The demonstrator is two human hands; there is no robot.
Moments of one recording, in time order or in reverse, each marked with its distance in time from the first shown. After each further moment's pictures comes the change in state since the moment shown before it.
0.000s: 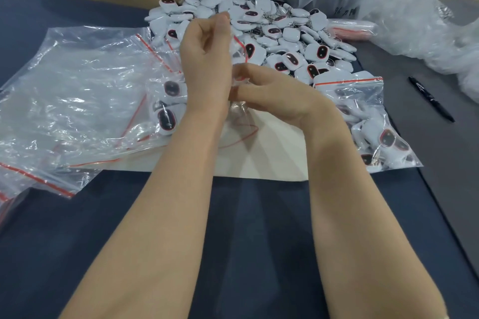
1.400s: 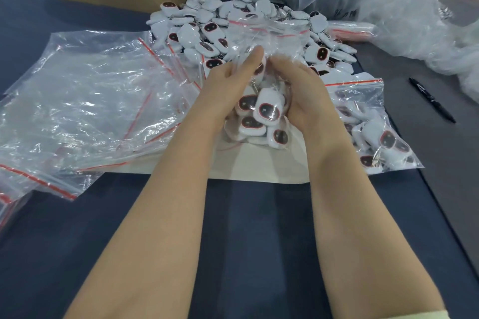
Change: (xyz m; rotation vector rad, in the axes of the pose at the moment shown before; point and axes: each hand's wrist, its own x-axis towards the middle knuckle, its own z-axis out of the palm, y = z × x) left_hand -0.002 -0.019 -0.013 0.348 -0.428 -0.351; right_hand 0.016 0.040 -0.010 0.867 0.365 -0.034
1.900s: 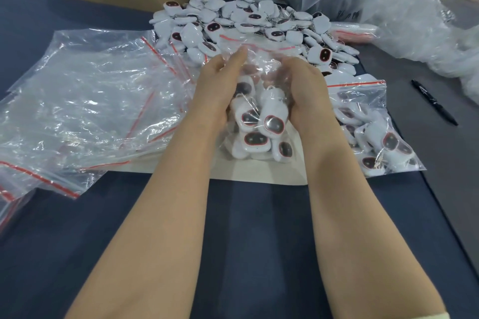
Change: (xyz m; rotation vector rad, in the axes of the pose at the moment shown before) left_hand 0.002 0.003 -0.001 -0.306 0.122 -0.024; right_hand -0.003 -0.008 0.013 -0.134 0.230 -0.029
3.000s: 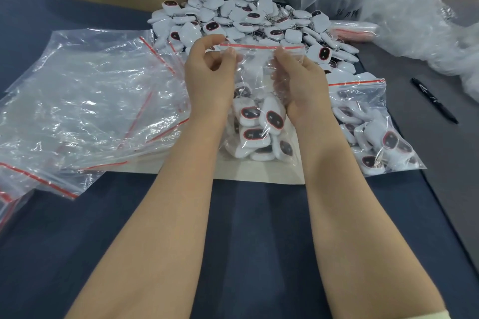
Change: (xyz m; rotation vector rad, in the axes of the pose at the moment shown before) left_hand 0.000 -0.005 -0.001 0.103 0.226 0.360; right_hand 0.001 0.000 0.003 0.052 0.076 -0.043
